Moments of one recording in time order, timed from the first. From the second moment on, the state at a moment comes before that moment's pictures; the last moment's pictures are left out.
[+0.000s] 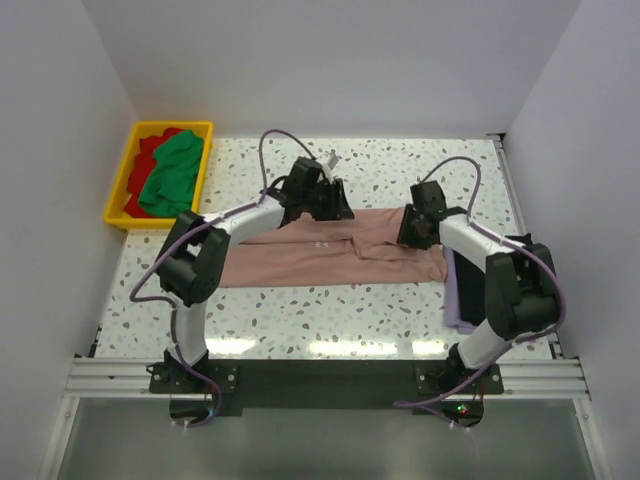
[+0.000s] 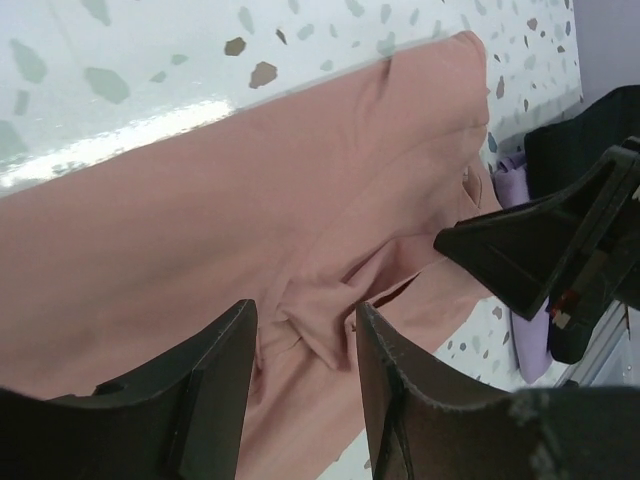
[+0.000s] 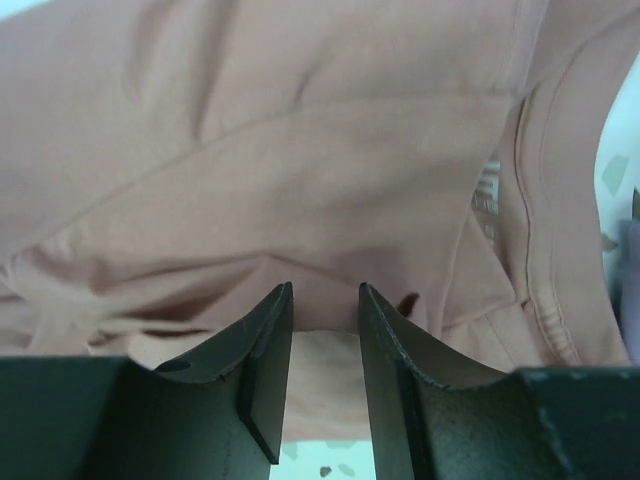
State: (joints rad) left arm -0.57 1.95 1.38 -0.09 0.29 -0.59; right arm 0.24 1.64 1.01 -0.40 0.10 0.49
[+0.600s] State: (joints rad) left arm -0.70 2.14 1.58 -0.10 0.35 -0.56; right arm 0.24 1.23 0.71 -0.41 -0.04 0.53
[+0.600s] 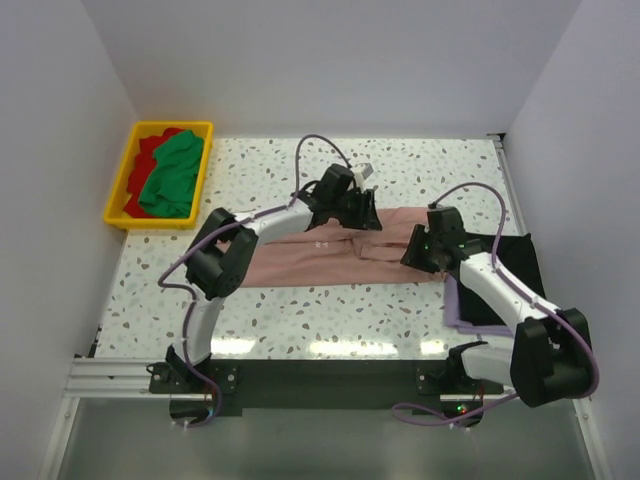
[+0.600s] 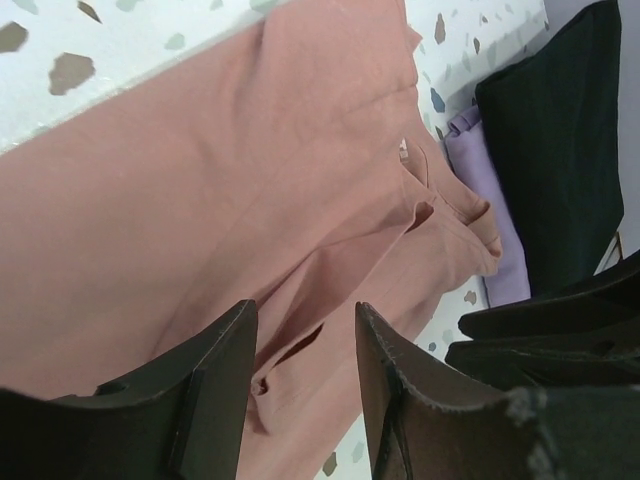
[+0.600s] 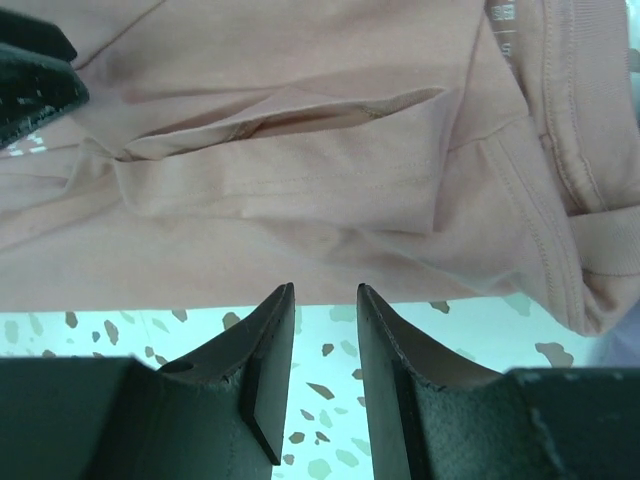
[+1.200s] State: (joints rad) left arm -0.74 2.15 1.57 -0.19 0.30 -0.51; right arm 0.25 1.43 0.89 -0.47 0.20 0.49
